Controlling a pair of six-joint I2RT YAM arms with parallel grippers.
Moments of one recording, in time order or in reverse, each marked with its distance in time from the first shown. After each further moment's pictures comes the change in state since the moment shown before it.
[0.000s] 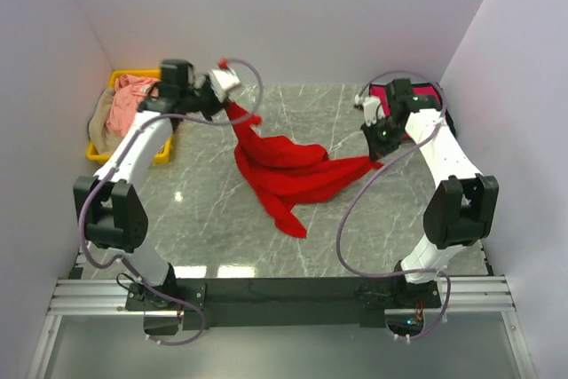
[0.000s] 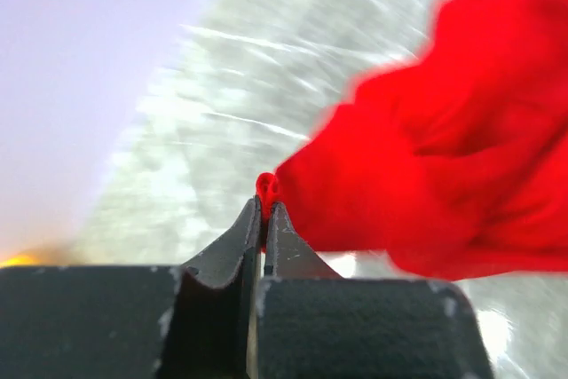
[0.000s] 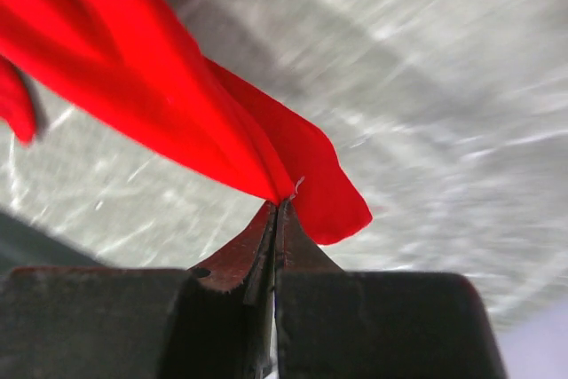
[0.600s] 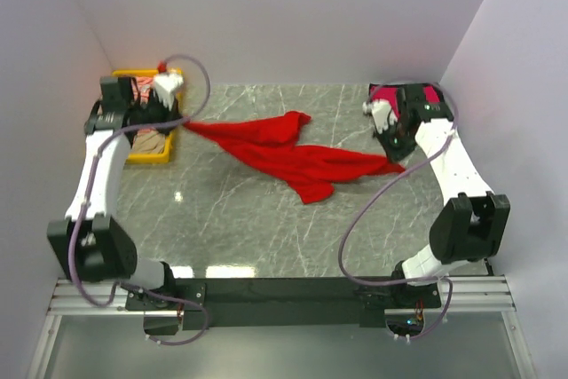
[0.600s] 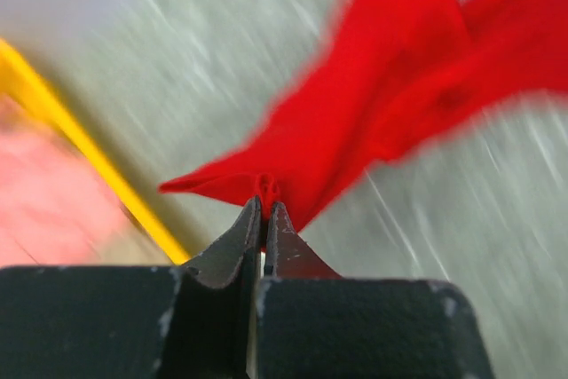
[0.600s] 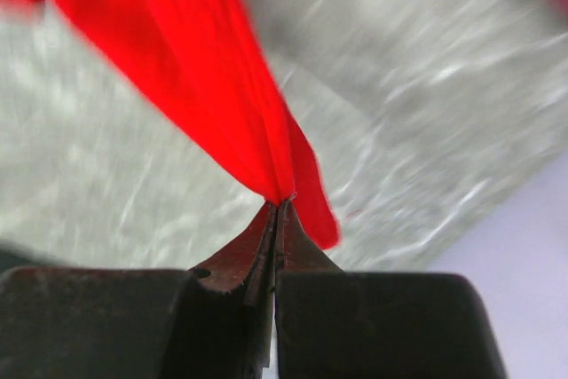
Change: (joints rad) left arm 0.322 -0.196 -0.053 -0.131 0.071 -0.198; right arm -0.042 -0.103 0.001 0.019 0.173 -0.139
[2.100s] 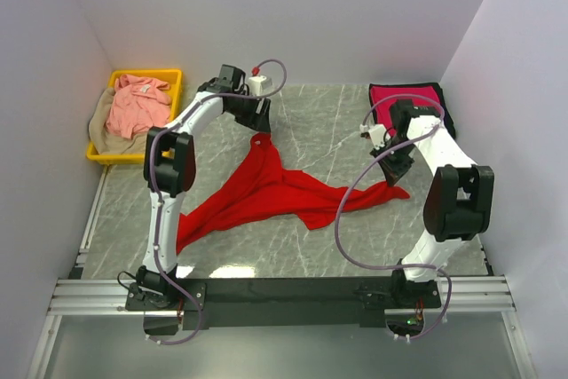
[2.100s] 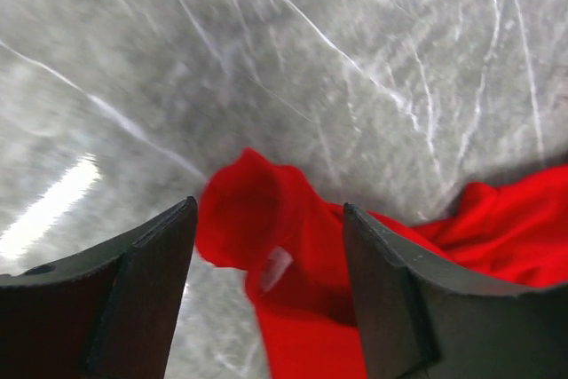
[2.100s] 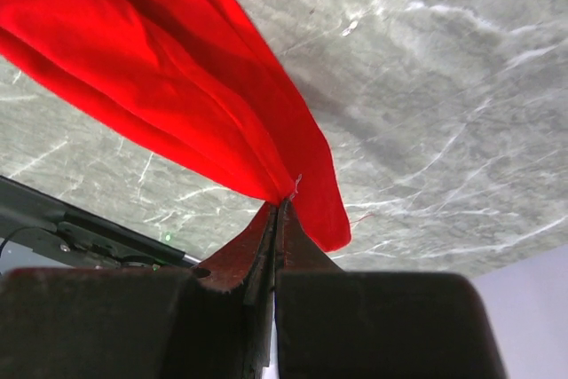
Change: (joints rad) left arm -0.399 0.871 0.647 -0.125 -0.136 -0.375; right arm -0.040 0.148 -0.106 -0.100 -0.029 -0.030
